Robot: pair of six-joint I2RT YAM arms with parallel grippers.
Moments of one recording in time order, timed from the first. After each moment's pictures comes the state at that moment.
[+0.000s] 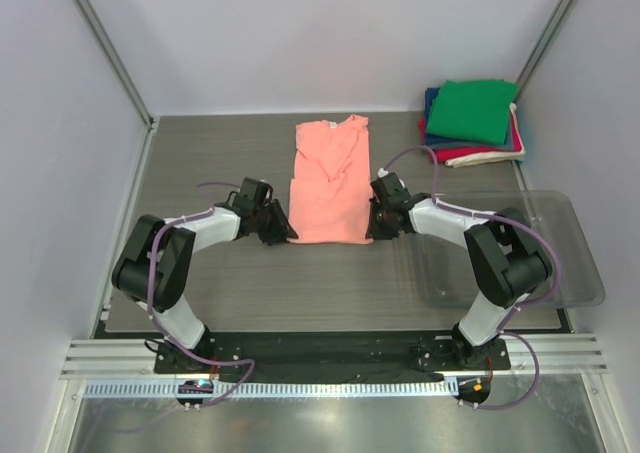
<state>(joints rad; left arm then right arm) -0.40 1.68 0.85 -0.15 0.25 -0.81 0.50 1.69 0.95 -0.30 0.01 0.58</state>
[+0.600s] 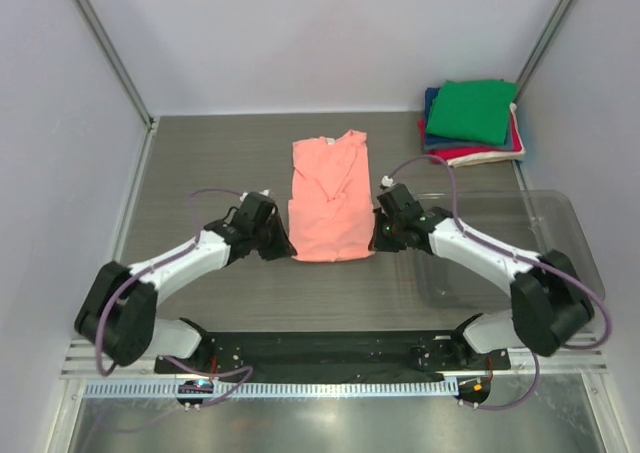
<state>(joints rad) -0.55 1.39 0.75 -0.29 0.15 -0.83 0.57 1.42 0.85 -0.44 0.01 0.61</state>
